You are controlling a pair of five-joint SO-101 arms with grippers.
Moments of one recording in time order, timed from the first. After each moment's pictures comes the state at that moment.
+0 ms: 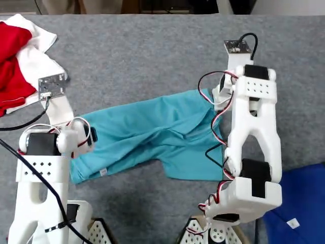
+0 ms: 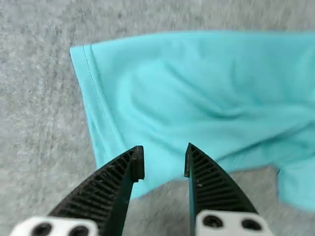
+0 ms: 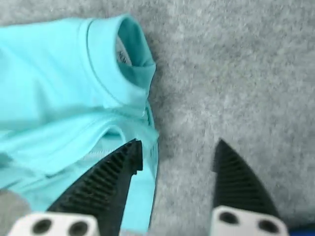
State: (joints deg) left arm -3.3 -47.7 41.5 81.7 2.2; right arm 5.8 5.9 3.3 81.5 1.6
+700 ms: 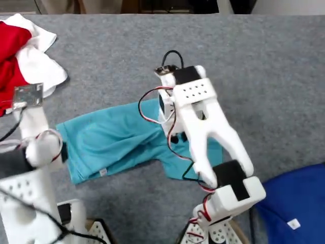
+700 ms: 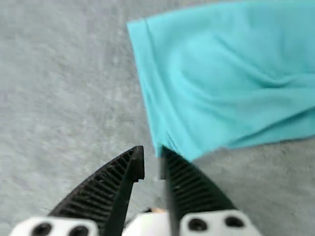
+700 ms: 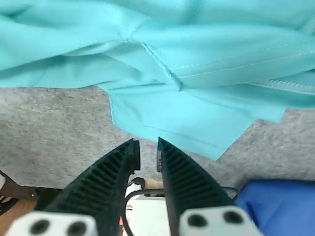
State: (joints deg) left arm -20.3 -56.3 34.4 96.5 -15.8; right arm -22.5 6.3 4.2 100.7 -9.3
